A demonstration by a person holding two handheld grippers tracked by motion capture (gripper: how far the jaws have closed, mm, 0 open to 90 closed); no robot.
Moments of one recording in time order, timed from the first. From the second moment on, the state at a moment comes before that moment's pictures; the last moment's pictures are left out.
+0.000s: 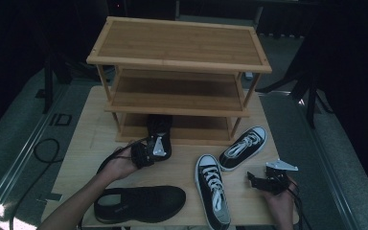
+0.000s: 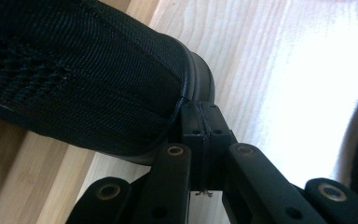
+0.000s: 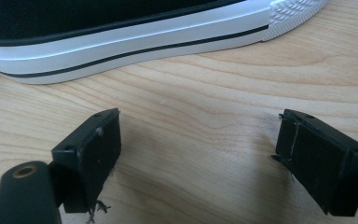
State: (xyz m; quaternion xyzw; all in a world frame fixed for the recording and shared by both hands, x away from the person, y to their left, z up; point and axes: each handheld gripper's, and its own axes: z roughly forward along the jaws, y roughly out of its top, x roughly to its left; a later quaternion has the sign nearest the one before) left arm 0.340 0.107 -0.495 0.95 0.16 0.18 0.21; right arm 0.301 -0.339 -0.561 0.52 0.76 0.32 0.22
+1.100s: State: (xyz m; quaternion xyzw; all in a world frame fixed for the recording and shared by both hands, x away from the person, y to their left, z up) left arm 0.377 0.110 -0.492 0.92 0.22 0.26 0.17; right arm 0.301 -0.339 -0.561 0.52 0.76 0.32 0.22
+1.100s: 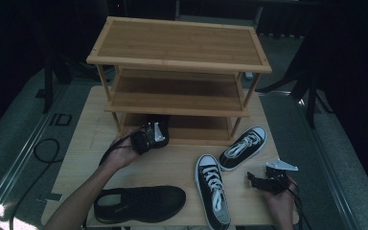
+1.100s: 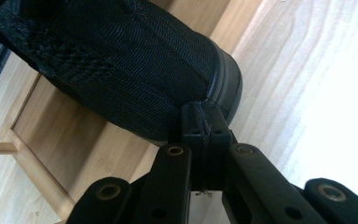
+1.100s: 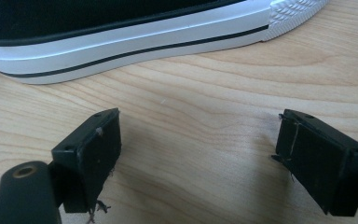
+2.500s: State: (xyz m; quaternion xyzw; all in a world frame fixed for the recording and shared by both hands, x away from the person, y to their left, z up) left arm 0.315 0.191 -0.441 0.92 0.22 0.12 0.29; right arm 0.300 -0.339 -0.561 0.52 0.76 0.32 0.22
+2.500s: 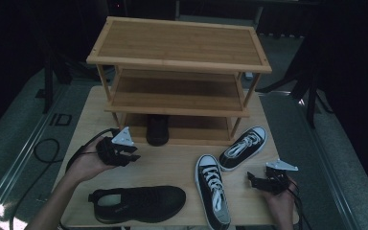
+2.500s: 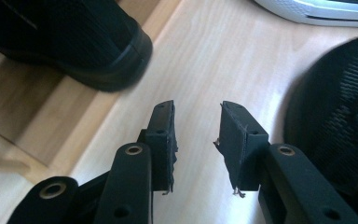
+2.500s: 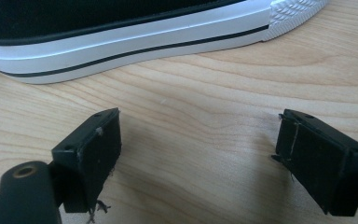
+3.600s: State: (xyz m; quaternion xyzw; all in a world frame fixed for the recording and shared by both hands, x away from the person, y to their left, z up) left arm 0.272 0.210 -0.434 0.94 0.18 0.07 0.30; right arm 0.300 -0.339 -0.561 0.52 0.76 0.32 0.22
